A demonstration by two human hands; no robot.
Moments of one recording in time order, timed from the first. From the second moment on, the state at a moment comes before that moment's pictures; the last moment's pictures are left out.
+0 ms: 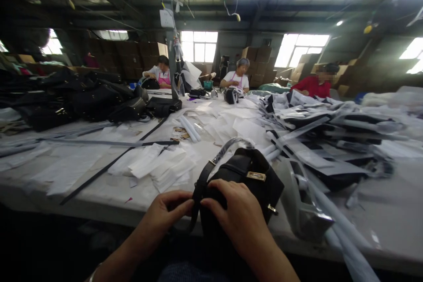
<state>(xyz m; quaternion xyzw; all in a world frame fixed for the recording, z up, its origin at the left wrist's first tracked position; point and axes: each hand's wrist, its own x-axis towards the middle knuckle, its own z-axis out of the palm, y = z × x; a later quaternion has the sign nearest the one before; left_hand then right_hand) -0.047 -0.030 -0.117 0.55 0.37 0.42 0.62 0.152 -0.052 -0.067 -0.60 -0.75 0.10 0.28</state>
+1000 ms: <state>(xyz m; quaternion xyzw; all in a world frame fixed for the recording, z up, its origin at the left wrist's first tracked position) -0.003 -0.052 -0.114 0.61 0.40 0.44 0.52 0.172 -0.093 -0.084 -0.65 -0.62 0.20 0.39</state>
